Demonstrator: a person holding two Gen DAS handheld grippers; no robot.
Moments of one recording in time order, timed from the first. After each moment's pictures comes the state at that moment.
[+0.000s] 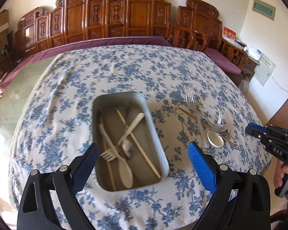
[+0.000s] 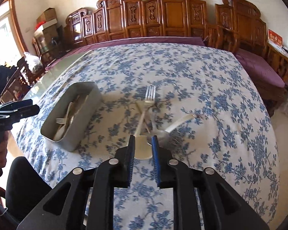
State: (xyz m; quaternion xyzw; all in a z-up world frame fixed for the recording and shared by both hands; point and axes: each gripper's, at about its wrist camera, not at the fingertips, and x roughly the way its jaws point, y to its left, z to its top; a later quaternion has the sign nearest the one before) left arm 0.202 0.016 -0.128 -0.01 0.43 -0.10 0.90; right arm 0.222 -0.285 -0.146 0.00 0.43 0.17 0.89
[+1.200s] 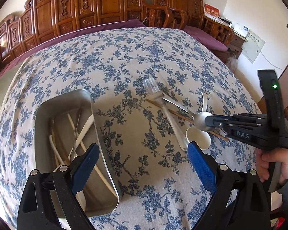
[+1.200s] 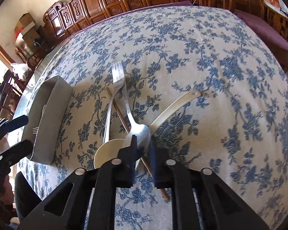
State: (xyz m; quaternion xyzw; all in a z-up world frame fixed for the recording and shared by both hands) left arm 0.248 -0.071 -0.164 0.03 0.48 -0.16 0.86; right arm 0.297 -0.297 -0.213 0.07 0.52 0.15 0.84
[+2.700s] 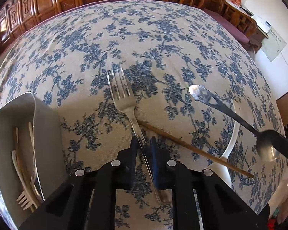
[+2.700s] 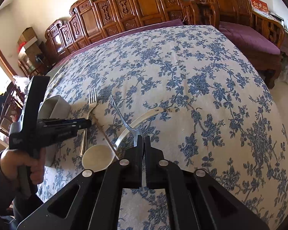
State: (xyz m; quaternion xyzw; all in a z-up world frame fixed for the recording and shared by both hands) left arm 0.336 -0.116 -0.233 0.01 0.56 -0.11 0.82; right arm 0.274 -0.353 -0.186 0.09 0.46 0.14 0.87
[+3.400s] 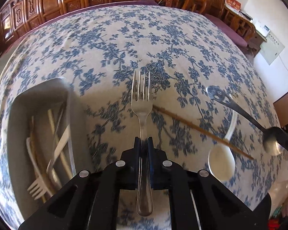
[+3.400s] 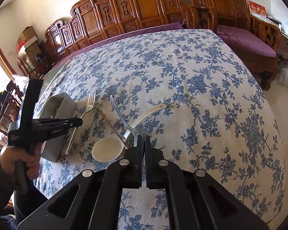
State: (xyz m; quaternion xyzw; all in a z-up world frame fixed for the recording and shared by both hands) left arm 0.305 -0.085 -0.214 0.01 0.54 -0.11 0.83; right arm 0.249 -0.344 -0.169 0.08 0.46 0.13 0.88
